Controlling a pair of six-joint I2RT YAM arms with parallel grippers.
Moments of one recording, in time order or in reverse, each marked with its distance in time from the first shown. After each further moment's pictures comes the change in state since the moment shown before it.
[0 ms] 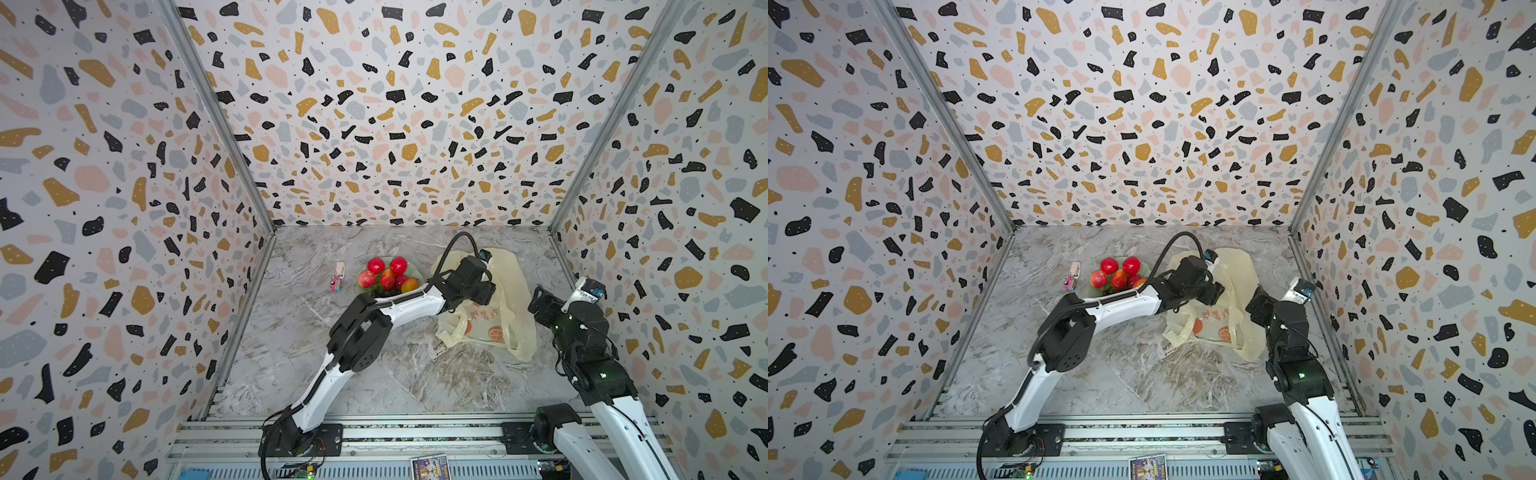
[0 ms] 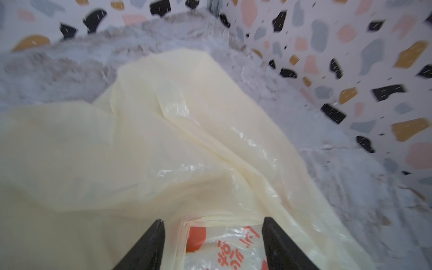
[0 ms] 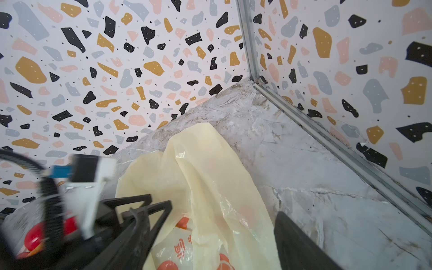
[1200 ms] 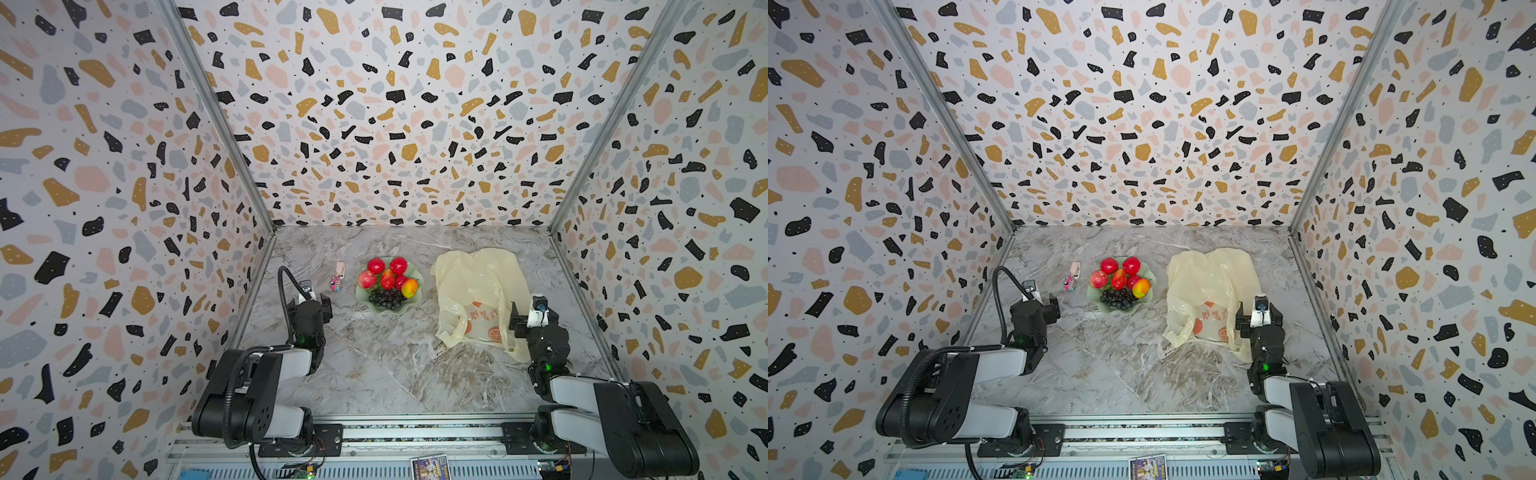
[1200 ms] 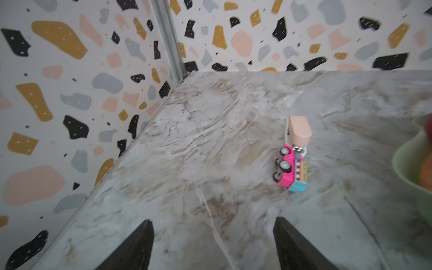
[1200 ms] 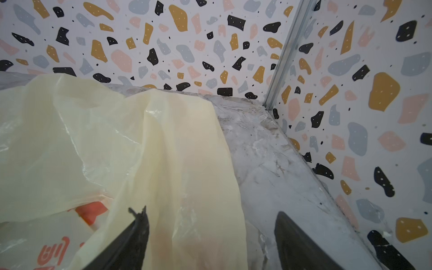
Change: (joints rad) left arm 0.828 -0.779 -1.529 0.952 -0.386 0.233; right arm -0.130 0.578 -0.589 1.371 -0.192 -0.615
